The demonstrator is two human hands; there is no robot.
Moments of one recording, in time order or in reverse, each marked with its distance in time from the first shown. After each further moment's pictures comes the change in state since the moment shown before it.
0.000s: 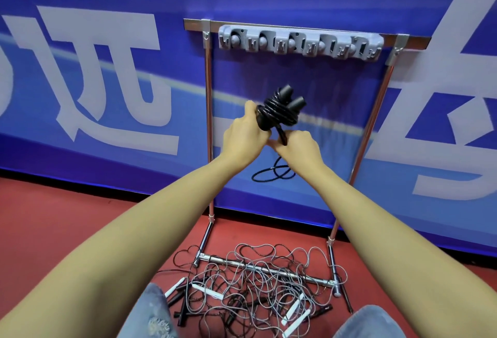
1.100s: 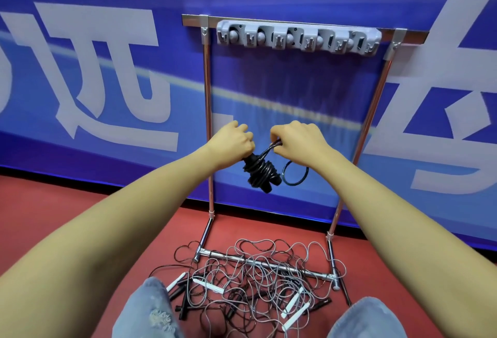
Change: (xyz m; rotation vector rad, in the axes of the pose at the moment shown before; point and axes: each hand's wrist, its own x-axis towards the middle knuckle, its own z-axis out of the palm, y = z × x) left_hand 0.012 -0.047 -0.008 1.083 -0.260 0.925; right_hand -0.005 -0.006 -0.025 -0.491 -0.132 -0.320
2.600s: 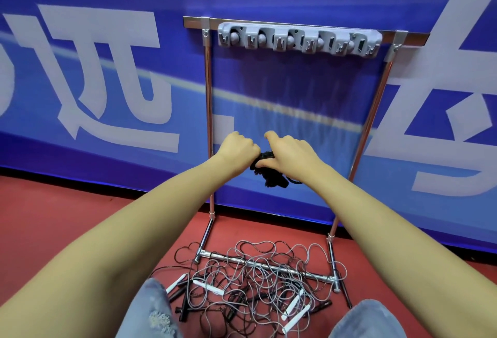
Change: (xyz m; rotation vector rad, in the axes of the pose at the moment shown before) left_hand 0.012 0.028 -0.006 -0.098 -0.353 -0.223; right_hand -0.011 -0.020 0.013 0.088 -0.058 0.024
